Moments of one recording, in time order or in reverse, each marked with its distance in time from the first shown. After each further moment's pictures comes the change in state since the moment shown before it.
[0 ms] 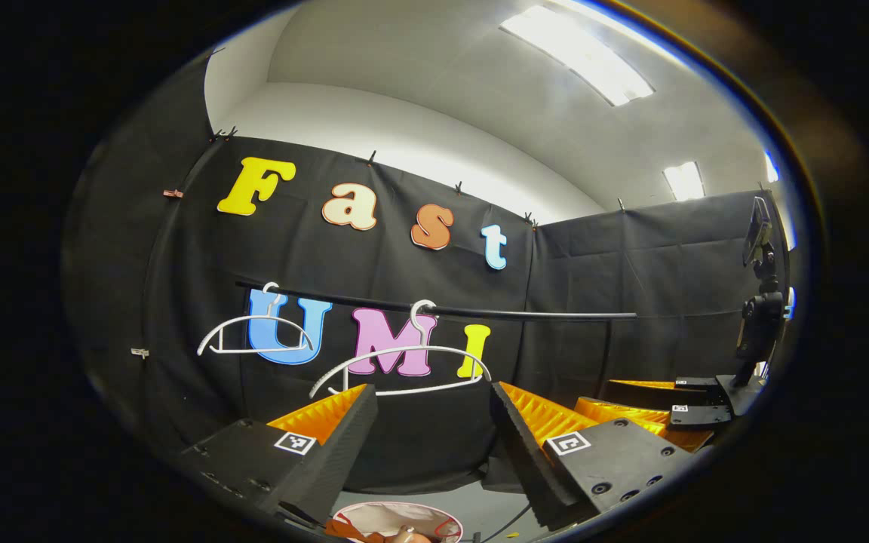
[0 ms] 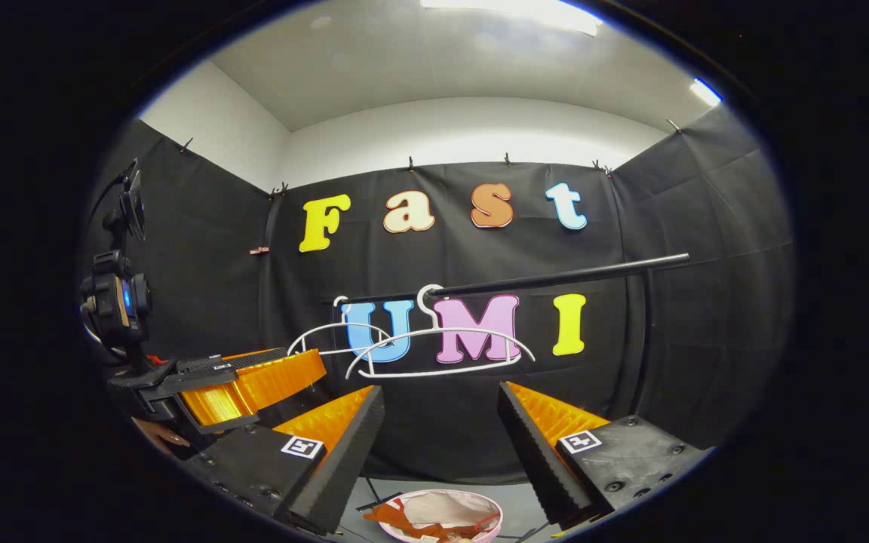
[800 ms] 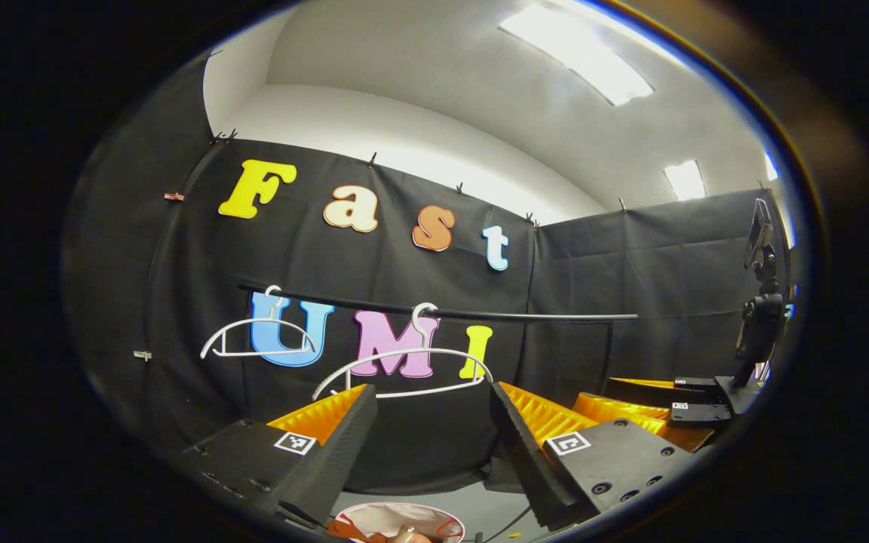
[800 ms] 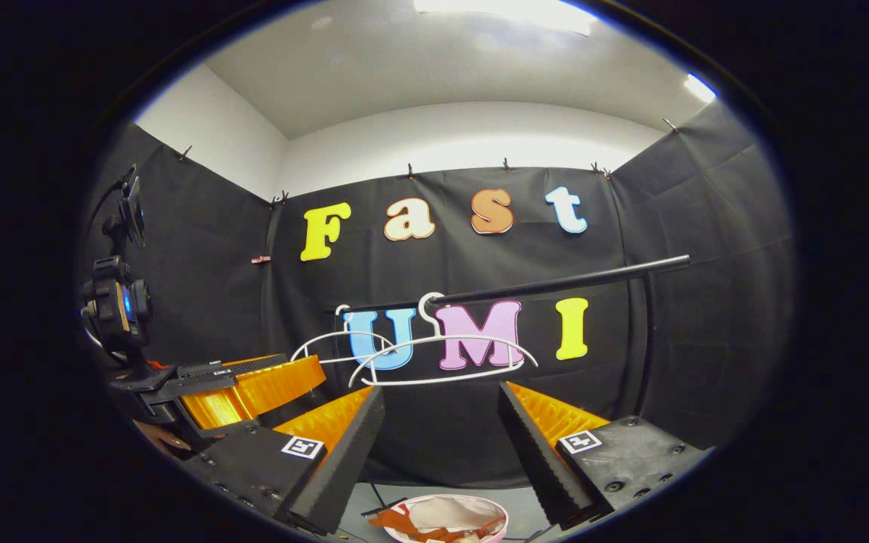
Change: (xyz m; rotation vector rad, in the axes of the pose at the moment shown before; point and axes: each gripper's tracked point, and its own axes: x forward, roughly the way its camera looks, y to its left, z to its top) left arm 0.000 -0.004 0.000 0.005 0.007 -0.003; right arm 0.001 -0.005 0.001 0.024 -0.023 -0.001
